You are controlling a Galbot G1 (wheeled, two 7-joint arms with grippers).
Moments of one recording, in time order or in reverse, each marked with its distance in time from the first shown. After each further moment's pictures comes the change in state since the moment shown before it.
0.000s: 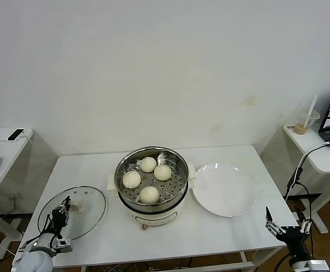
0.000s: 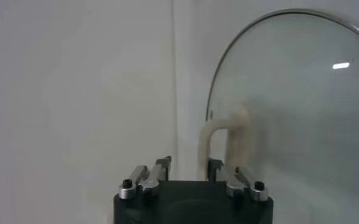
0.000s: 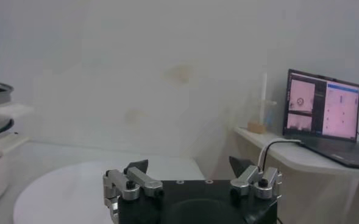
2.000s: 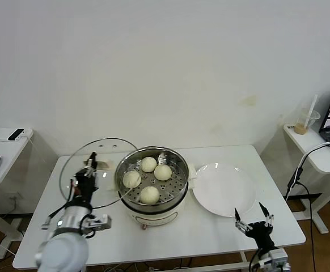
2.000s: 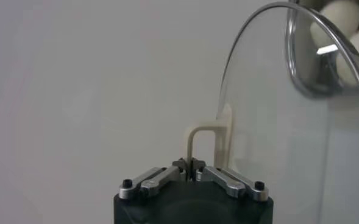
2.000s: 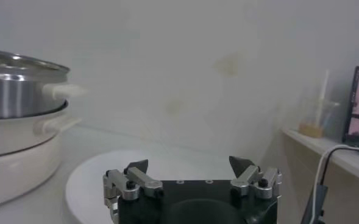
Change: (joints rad) left arm -0.022 -0.008 0.281 -0.669 0.048 0.443 0.198; right arm 0.093 -0.020 -0.197 -0.110 -0.168 -0.006 0.008
